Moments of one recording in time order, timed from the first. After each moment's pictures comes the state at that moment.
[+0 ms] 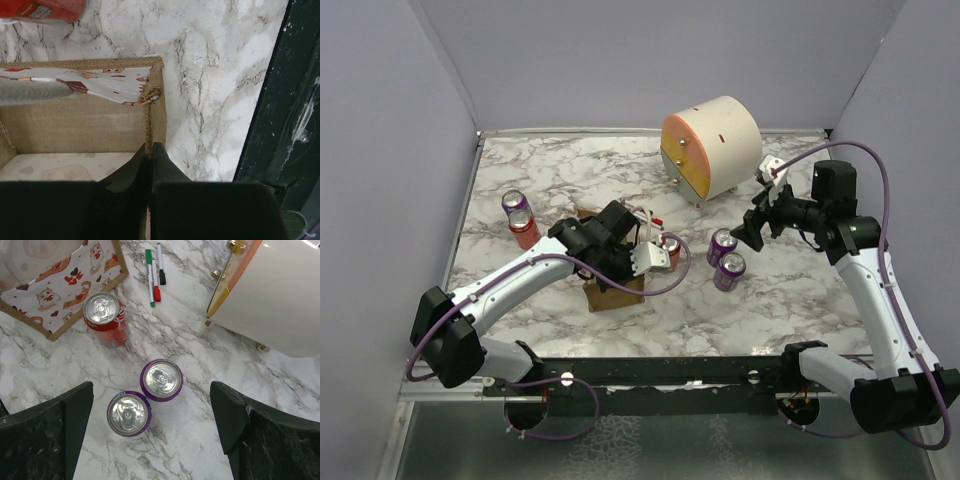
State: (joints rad) left arm -0.78 1.36 1.13 -0.95 0.31 0.60; right arm 0.11 1.08 1.13 -0.67 -0.68 -0.52
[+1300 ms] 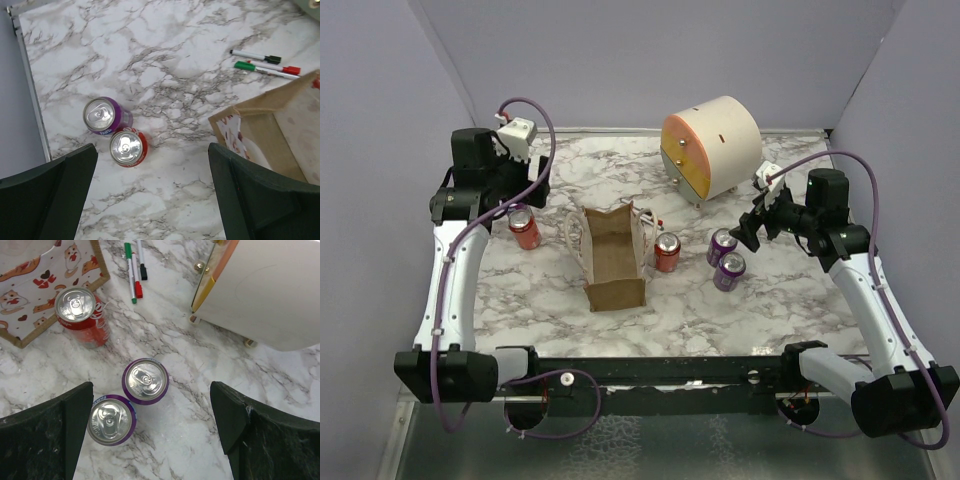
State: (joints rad) left arm 0.00 1.23 1.42 -0.78 0.24 0.22; right arm 0.12 1.06 1.01 -0.52 -0.61 -0.51
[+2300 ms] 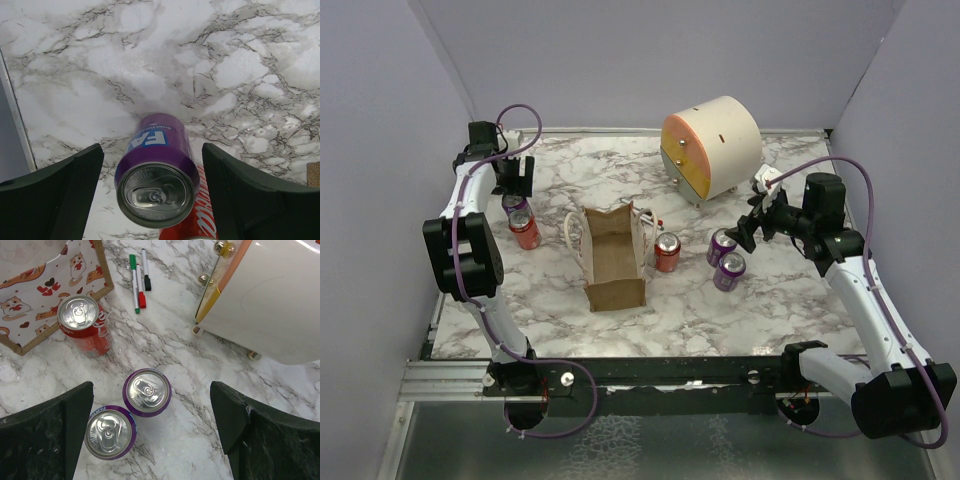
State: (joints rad) left arm 0.18 1.90 1.60 -0.67 0.14 0.21; right arm 0.12 1.05 0.93 -0.40 -0.66 -0.49
